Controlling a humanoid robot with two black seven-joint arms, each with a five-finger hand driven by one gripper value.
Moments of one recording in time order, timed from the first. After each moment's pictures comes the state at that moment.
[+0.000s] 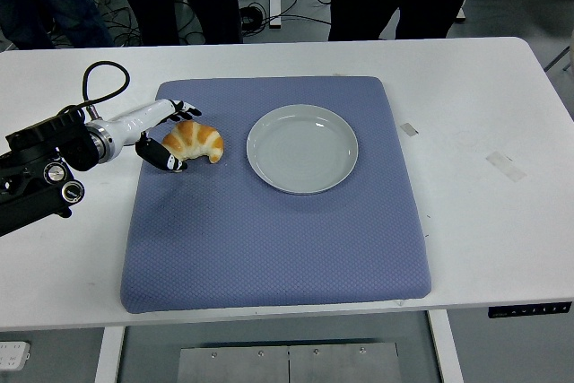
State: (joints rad) left arm -0.99 0.60 -0.16 -1.28 1.17 0.14 0.23; right arm -0.06 0.00 0.07 0.11 -0.11 -0.10 0.22
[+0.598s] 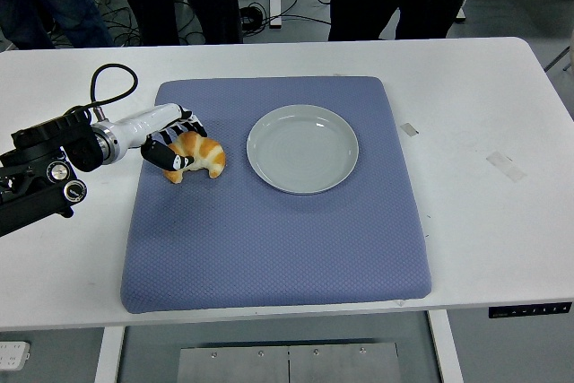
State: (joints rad) left arm -1.00 0.59 -0.16 -1.28 1.17 0.09 0.22; right arm -0.06 0.00 0.07 0.11 -0.11 -0.10 0.22
